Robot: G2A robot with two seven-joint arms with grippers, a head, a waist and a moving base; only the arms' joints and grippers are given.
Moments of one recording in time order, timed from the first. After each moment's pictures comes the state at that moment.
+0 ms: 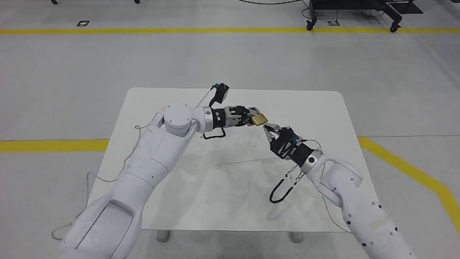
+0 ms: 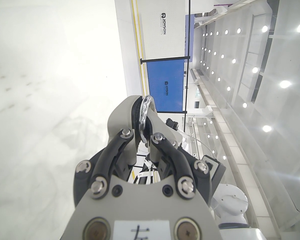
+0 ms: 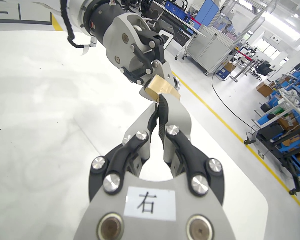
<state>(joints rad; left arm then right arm) 0.68 -1.44 -0.88 -0.84 -0.33 -0.09 -0.96 -1.47 -1.09 1.24 -1.75 -1.53 -0.38 -0.09</state>
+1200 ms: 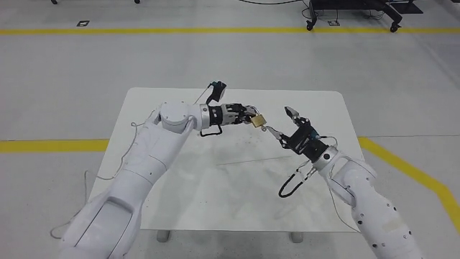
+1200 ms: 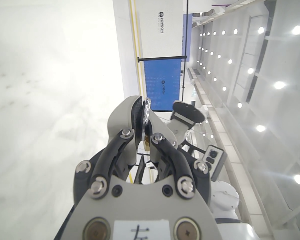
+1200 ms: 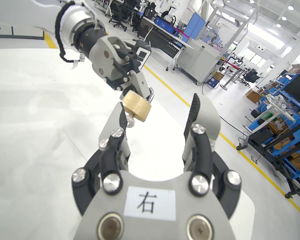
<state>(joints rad) 0.65 -1.44 -0.89 -0.81 -0.28 -0.07 -0.98 -1.52 -1.08 1.36 -1.81 -1.49 -0.39 -0.17</state>
